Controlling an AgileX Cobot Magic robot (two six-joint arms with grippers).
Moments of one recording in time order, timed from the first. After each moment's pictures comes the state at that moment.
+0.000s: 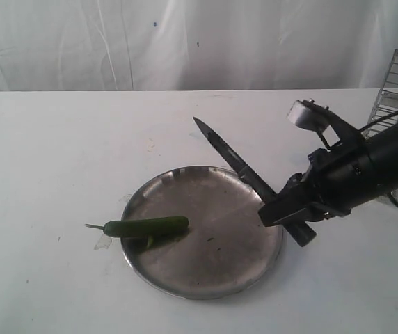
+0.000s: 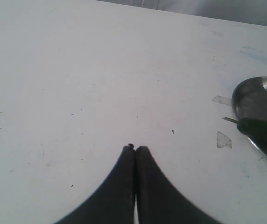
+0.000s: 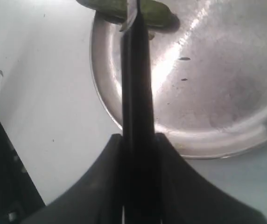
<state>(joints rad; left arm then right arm) 0.03 0.00 0.03 -0.12 0.38 -0.07 0.13 1.55 -0.87 0.96 1.00 -1.07</state>
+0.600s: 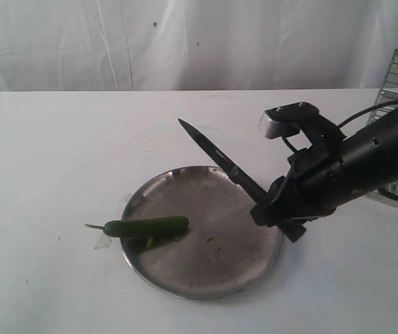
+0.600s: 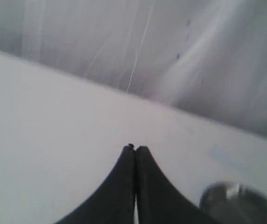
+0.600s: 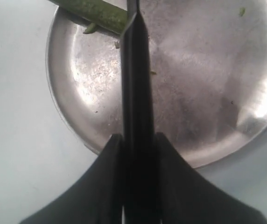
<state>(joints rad) 0.03 0.00 0.03 -0.13 0.07 -0.23 0.28 1.51 -0.86 0.80 0.75 -0.97</state>
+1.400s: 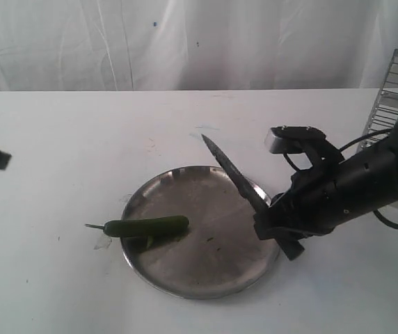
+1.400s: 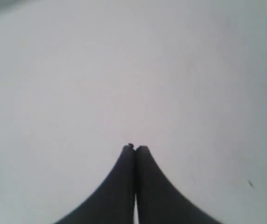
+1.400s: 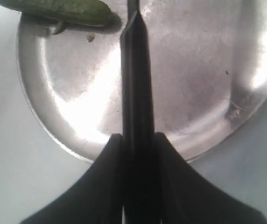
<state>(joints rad) -0.01 1.32 -0.81 0.06 0.37 0.30 0.28 1.56 -0.78 0.87 0.64 -0.88</state>
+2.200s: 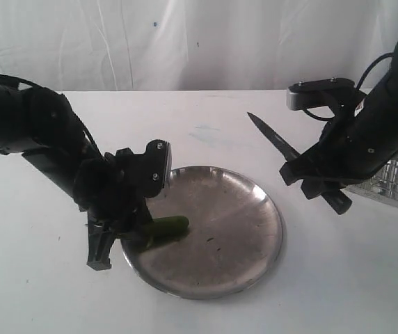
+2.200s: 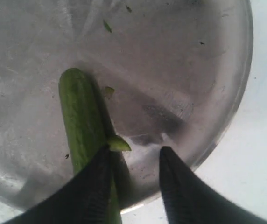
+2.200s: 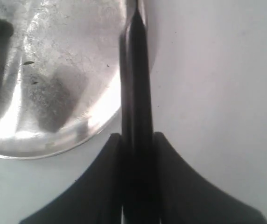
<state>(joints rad) -0.44 1.72 -1.04 -0.47 0.66 1.45 0.28 1.54 -1.07 0.18 0.85 -0.22</state>
